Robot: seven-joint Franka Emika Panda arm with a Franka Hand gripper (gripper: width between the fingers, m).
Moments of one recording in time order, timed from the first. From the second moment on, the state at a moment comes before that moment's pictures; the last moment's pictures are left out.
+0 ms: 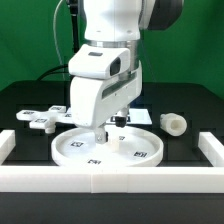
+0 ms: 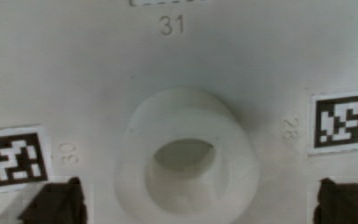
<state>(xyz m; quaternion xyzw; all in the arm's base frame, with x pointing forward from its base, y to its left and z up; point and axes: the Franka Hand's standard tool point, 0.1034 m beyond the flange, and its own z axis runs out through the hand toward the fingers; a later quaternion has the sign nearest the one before) 0.537 -0.028 0.029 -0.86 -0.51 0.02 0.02</state>
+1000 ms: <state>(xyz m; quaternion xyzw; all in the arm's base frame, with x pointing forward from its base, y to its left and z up) 0.531 -0.031 0.016 -0.86 -0.51 0.03 0.03</state>
